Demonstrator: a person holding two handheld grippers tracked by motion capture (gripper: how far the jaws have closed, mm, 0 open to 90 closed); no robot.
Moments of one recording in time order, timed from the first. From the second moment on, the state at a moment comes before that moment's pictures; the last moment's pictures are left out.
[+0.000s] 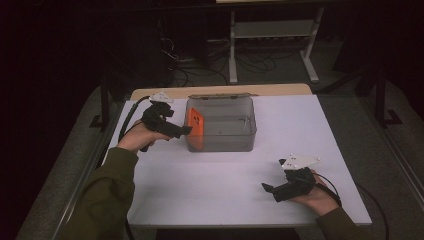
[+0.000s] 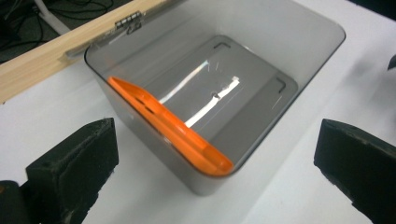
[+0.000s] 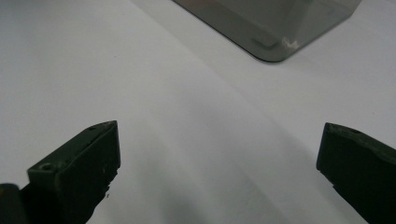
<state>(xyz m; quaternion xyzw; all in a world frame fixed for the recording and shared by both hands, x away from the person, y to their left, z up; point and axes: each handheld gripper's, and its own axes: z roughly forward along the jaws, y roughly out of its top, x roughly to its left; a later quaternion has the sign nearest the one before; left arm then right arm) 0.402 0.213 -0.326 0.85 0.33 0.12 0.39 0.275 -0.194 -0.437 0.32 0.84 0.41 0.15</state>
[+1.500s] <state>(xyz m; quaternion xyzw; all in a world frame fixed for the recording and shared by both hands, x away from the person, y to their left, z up) 0.316 0.248 -0.409 0.84 0.31 0.16 0.41 0.275 -0.194 -0.438 0.33 0.84 0.41 0.15</state>
